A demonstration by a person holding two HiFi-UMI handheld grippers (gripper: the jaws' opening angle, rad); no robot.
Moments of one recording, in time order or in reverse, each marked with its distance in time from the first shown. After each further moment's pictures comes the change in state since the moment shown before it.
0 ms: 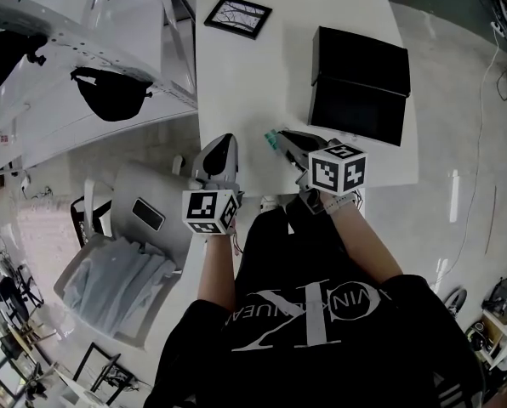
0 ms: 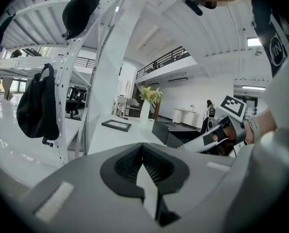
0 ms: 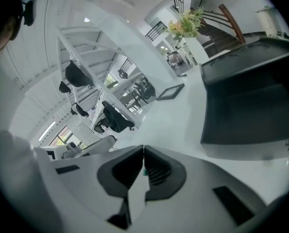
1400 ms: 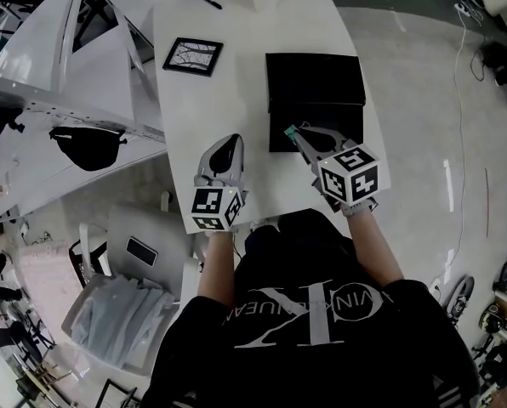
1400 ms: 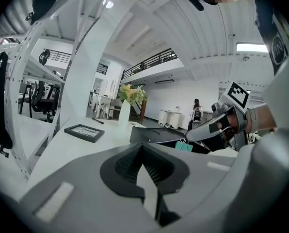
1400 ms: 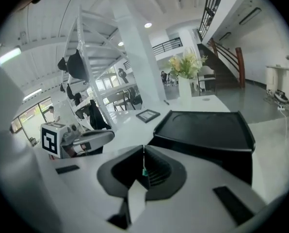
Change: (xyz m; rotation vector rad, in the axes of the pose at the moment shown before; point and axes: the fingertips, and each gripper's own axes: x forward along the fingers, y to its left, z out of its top) left arm 0.095 -0.077 0.029 0.037 -0.013 -0.181; right arm -0.103 -0.070 0.077 -0.304 -0.028 -0.255
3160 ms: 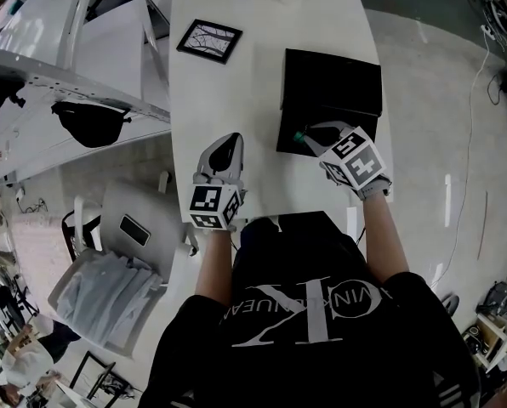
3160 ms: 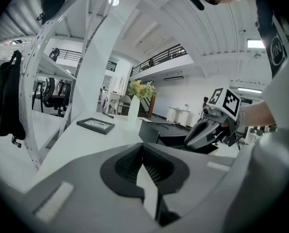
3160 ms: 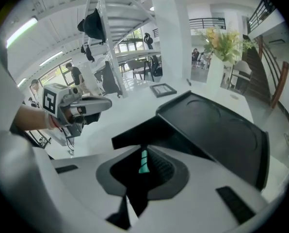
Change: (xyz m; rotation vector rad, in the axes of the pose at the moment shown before) left arm -0.010 0.016 -0.018 -0.052 0.044 0.103; right arm 0.033 -0.018 -0.038 -0.326 0.361 0.159
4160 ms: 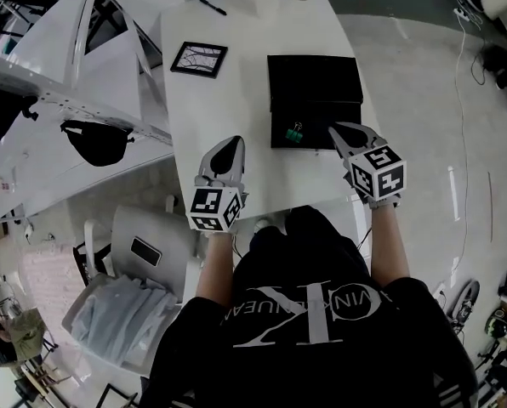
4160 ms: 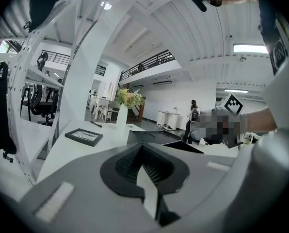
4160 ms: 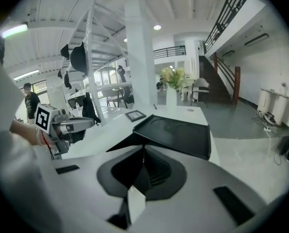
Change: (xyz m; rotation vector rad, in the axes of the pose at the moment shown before) left arm -0.016 -0.028 0.030 0.069 -0.057 -0.123; right arm -0.098 -0.018 -0.011 0.212 -0.332 -0.315
